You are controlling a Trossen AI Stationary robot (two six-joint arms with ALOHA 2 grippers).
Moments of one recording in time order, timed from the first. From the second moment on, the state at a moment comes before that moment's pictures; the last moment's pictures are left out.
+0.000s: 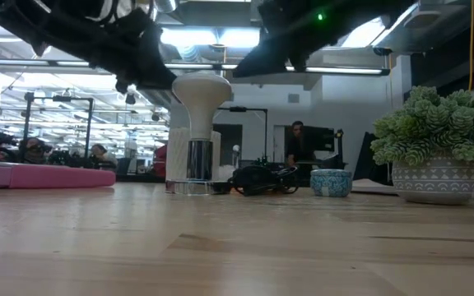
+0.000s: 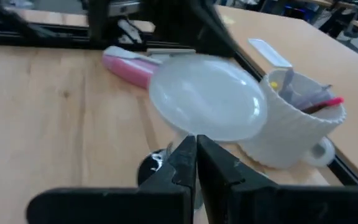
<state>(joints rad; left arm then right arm) 0.01 1.11 0.41 0.45 -0.60 -0.15 0.15 1.64 0.98 0.25 0.49 -0.01</state>
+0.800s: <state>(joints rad) -0.09 1.16 0.41 0.45 -0.61 -0.24 0.04 1.73 0.95 0.36 0.46 0.01</state>
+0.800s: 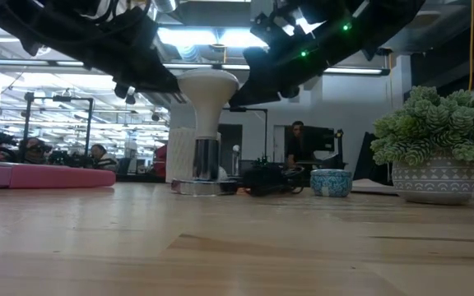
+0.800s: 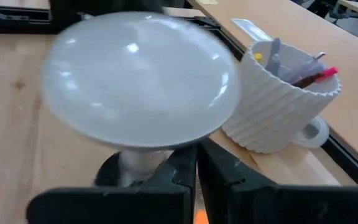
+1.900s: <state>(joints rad) -0.14 1.14 0.41 0.56 -0.77 -0.14 -0.02 1.56 0.96 0.30 0.59 -0.13</state>
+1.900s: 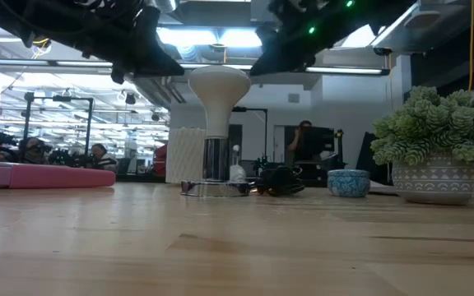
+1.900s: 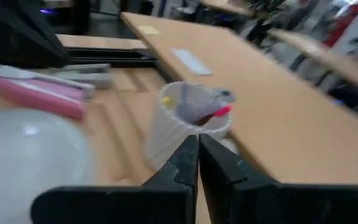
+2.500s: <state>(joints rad) -0.13 1.20 0.41 0.58 -0.65 -0.20 0.16 1.52 0.95 0.10 0.41 0.08</state>
